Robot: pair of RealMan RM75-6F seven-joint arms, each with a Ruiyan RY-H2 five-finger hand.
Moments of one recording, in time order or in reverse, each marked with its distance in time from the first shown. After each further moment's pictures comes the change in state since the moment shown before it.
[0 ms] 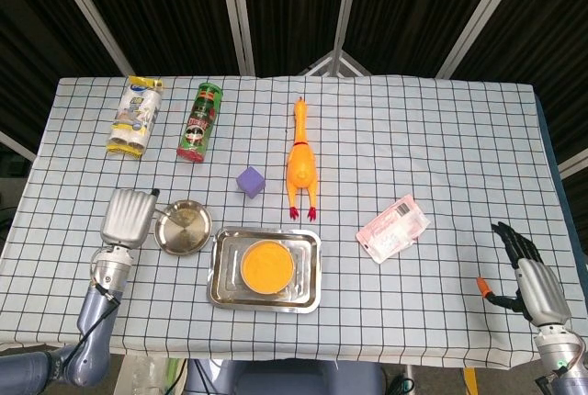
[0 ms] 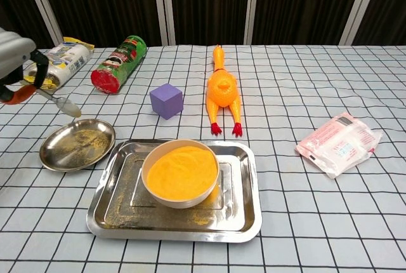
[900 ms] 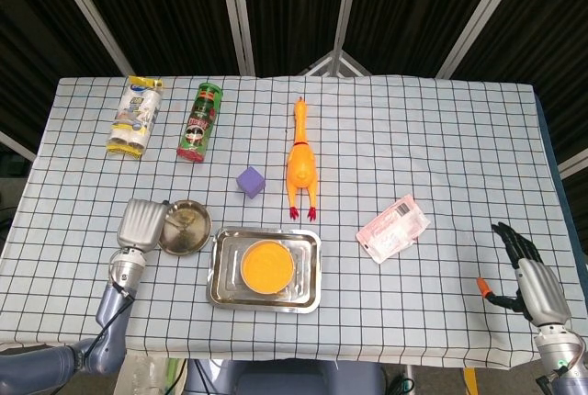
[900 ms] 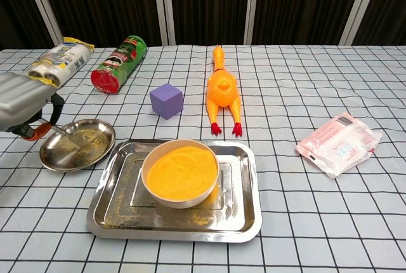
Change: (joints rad) left arm 0.004 -0.179 0.011 0.272 -0.013 -0.120 -0.087; right arm 0.001 0.004 0.001 -0.005 0.005 -0.006 0.008
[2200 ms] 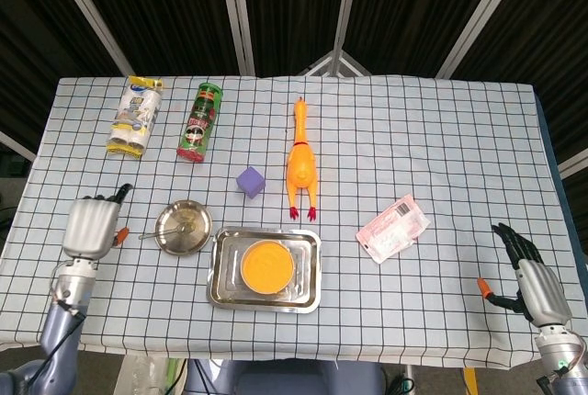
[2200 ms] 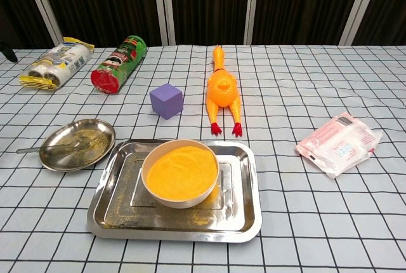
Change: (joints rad) left arm 0.148 0.290 0.028 -0.268 0.197 0.195 -0.226; right arm -0.001 0.000 -0.002 0.006 -0.003 0.000 -0.010
